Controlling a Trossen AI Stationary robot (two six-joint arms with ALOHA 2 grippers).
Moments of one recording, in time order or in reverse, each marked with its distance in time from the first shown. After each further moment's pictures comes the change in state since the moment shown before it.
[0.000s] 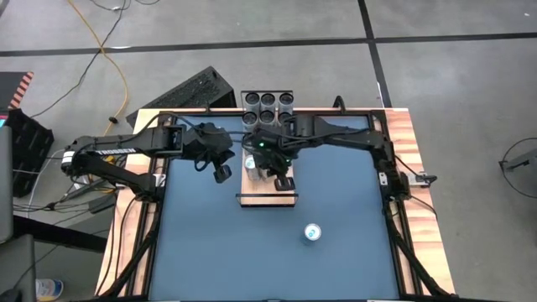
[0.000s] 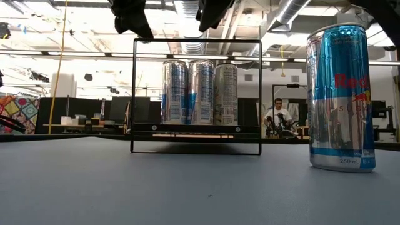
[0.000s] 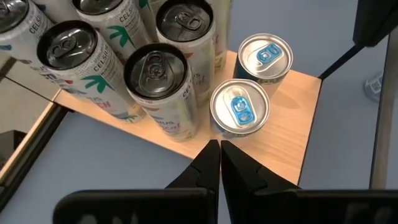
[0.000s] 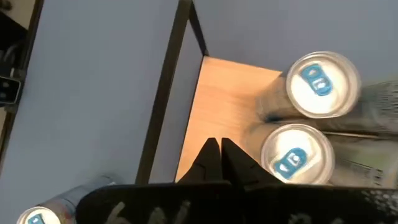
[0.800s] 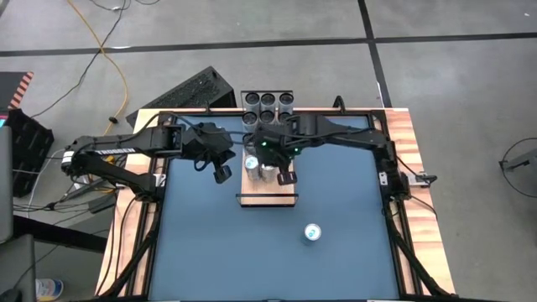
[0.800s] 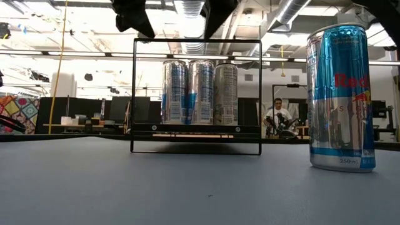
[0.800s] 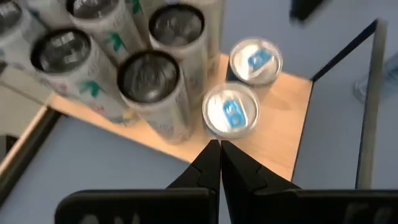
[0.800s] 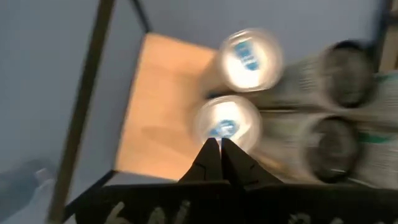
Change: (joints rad) left arm 0.000 0.001 0.014 0.003 0.016 0.002; right arm -0.007 -0.022 -0.001 -0.030 0.227 -0.085
